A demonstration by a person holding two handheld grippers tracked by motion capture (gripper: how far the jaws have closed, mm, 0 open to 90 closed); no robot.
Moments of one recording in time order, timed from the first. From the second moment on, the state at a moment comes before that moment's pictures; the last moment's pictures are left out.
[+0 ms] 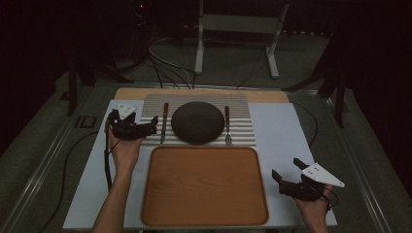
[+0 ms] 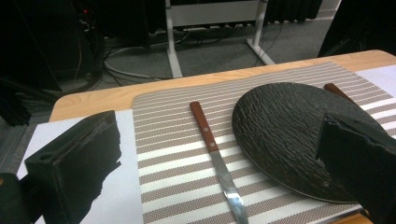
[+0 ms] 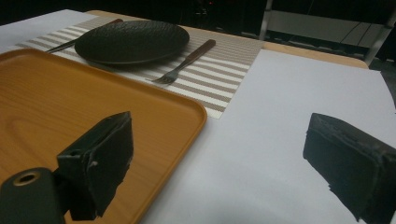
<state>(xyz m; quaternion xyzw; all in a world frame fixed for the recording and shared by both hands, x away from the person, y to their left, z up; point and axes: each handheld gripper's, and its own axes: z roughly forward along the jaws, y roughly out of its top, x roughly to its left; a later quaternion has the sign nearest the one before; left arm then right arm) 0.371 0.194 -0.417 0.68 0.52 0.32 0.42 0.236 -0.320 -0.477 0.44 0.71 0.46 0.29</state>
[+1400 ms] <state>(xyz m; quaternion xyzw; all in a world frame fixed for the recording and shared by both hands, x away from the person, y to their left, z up) 0.422 0.184 -0.432 0.67 0.54 0.30 0.40 0.236 -0.321 -0.477 0.44 0.71 0.46 0.29</state>
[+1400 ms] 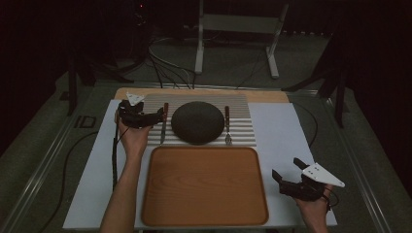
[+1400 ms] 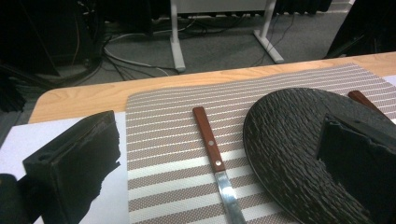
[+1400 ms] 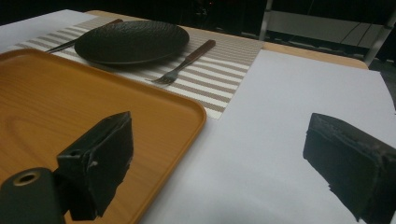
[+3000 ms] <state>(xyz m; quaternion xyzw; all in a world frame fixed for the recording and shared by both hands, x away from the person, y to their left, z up) 0.474 0.156 -0.498 0.69 0.62 0.25 0.30 0.237 -0.322 -0.477 0.44 0.71 0.47 0.29</state>
